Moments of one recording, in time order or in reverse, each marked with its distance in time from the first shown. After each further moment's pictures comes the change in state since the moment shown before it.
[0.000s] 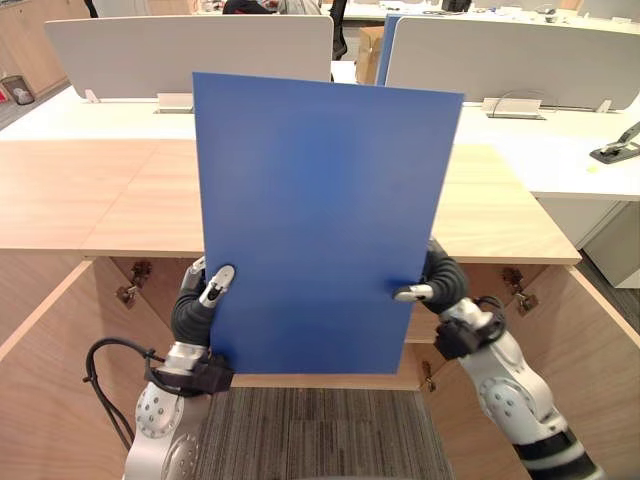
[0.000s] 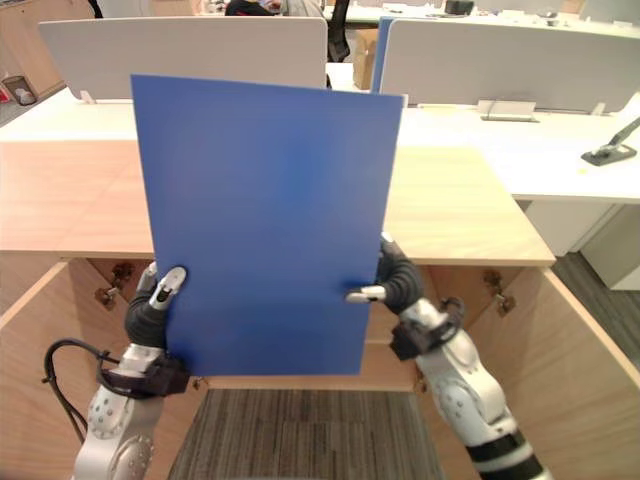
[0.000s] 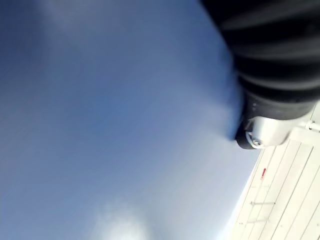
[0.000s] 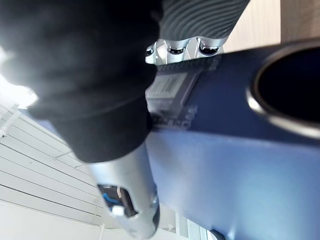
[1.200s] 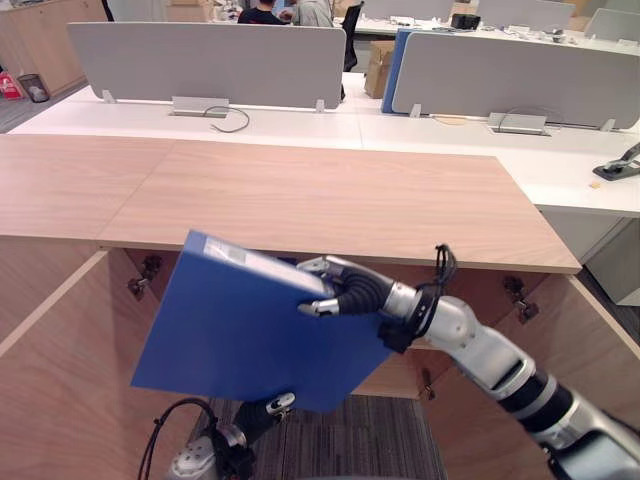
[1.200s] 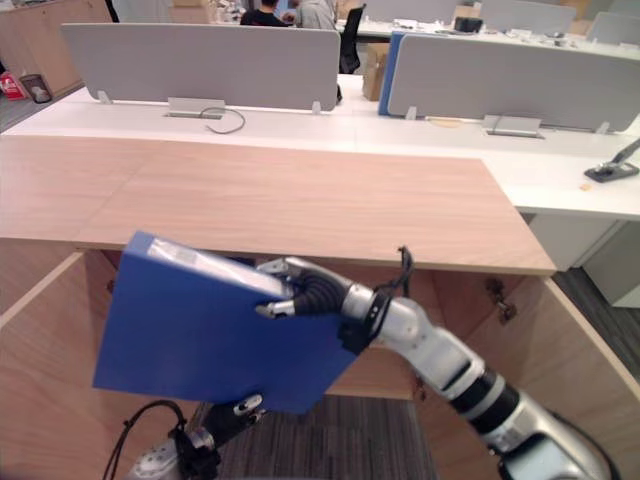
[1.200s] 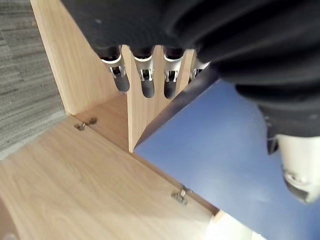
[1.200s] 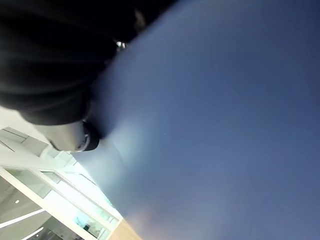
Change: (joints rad) left arm 0.004 0.162 -0.399 0.649 -0.120 0.175 -0.251; right arm -0.245 -0.101 0.328 0.002 -0.834 -0.031 -0.043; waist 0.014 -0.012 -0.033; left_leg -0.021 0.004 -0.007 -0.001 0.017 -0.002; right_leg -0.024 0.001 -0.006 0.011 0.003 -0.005
